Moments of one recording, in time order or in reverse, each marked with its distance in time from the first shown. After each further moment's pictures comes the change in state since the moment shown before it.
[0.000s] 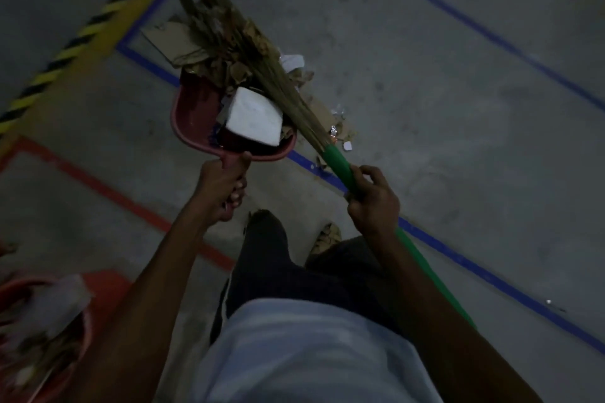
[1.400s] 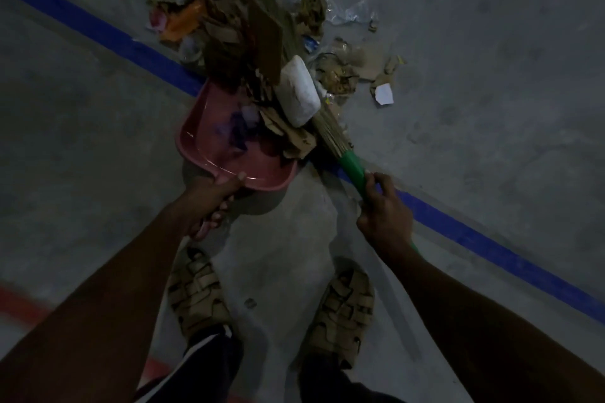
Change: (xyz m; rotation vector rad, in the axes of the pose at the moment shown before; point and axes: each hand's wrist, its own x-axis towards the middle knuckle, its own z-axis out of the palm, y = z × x) left_hand 0.498 -0.389 0.091 0.381 -0.065 -0.379; right_hand 0.103 0.386 0.495 -0.284 -0.301 0.115
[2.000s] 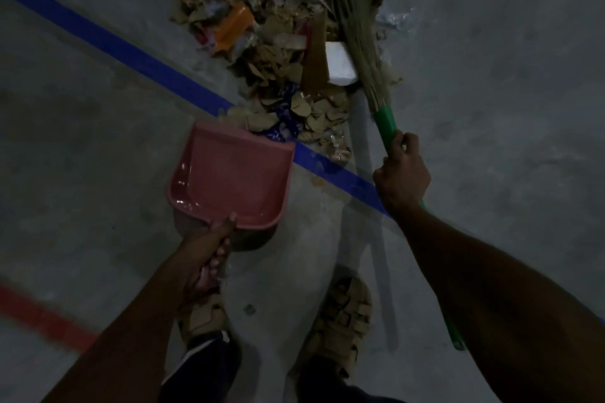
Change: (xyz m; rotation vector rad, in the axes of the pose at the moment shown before) left_hand -0.051 -0.050 0.010 -0.208 0.109 -0.105; right_hand 0.077 0.004 -0.044 -0.012 0.175 0.201
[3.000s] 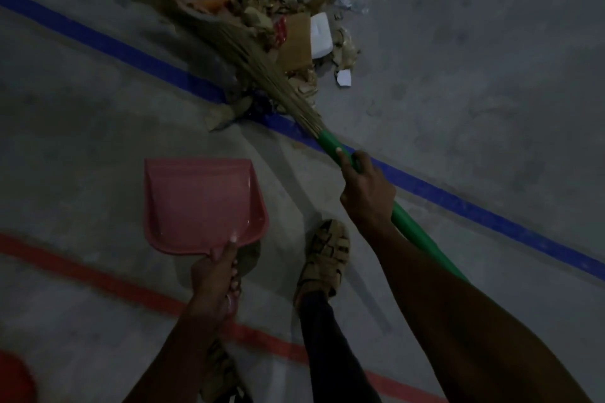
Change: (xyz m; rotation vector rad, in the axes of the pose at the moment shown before) left_hand -0.161 -0.086 0.011 -0.215 0.236 0.019; right_hand -0.156 -0.001 -0.101 -0.059 -0.104 -0.201
